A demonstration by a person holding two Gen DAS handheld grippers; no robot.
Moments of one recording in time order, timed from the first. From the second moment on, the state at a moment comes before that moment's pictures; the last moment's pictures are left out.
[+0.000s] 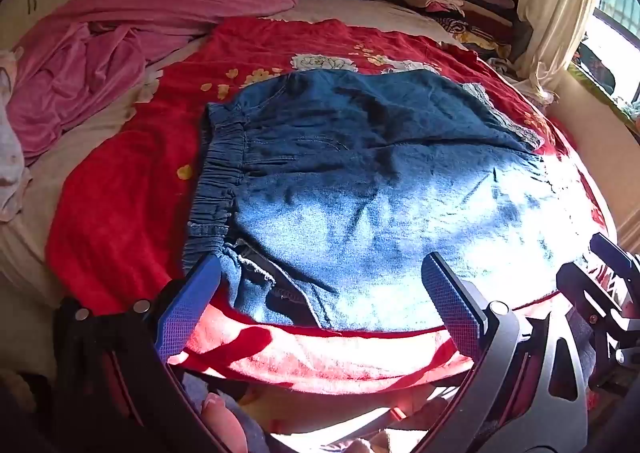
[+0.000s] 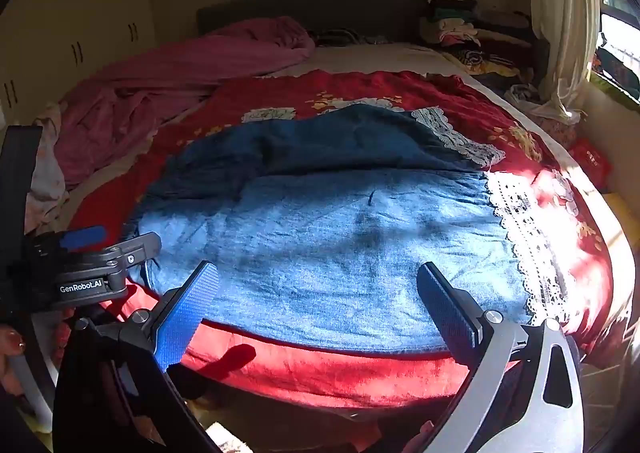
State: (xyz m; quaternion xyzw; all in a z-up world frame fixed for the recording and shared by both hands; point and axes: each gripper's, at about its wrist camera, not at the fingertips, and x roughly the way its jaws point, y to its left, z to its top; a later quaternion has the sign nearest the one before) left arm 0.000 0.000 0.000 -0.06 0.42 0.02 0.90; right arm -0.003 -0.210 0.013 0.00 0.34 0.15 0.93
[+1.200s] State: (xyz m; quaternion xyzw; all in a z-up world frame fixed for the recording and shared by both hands) left arm -0.006 -0.004 0.005 -0.04 0.42 0.02 0.91; right arm -0.006 -0.209 0.018 -0.02 0.34 0.13 0.93
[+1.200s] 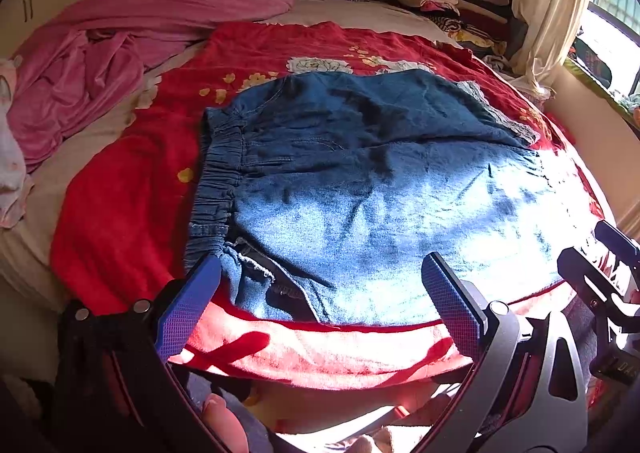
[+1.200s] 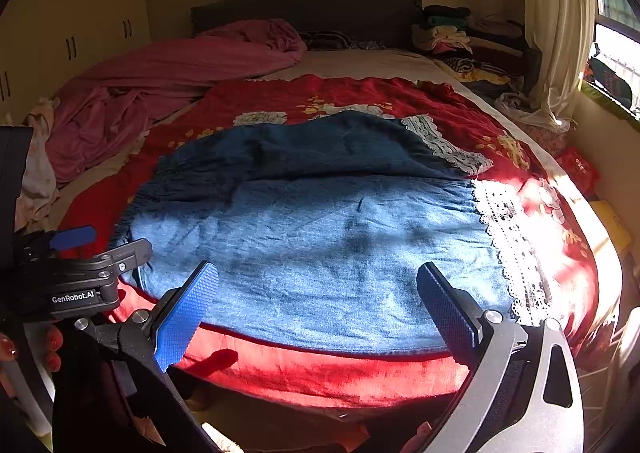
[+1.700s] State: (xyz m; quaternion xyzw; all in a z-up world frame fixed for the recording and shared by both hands) left arm -0.006 -0.002 0.007 -0.04 0.42 0.02 0.91; right arm -0.006 -0.210 0.016 -0.02 0.34 0.12 0.93
